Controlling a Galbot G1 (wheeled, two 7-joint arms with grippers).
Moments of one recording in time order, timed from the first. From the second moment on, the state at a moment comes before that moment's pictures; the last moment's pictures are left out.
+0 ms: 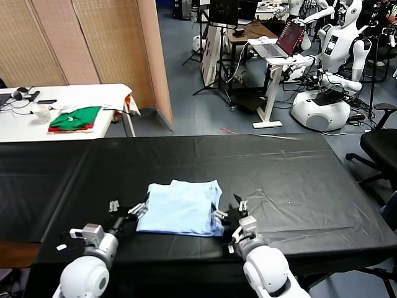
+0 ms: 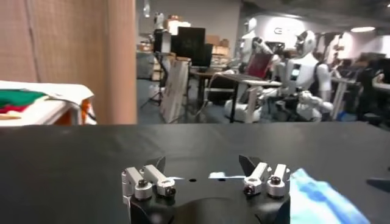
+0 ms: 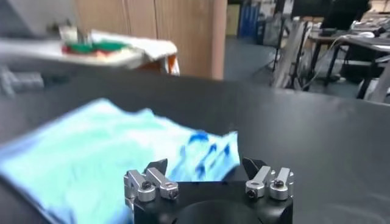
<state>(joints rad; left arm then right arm) 1.43 -1.14 -0.47 -2.04 -0.44 0.24 -0.08 -1.22 1.30 0.14 1.94 0.10 -0.55 0.10</state>
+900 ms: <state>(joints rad) 1.42 -1.21 -0.48 -1.89 -0.69 0.22 0.00 -1.33 1.31 0.34 2.12 0.32 -0.39 0.12</state>
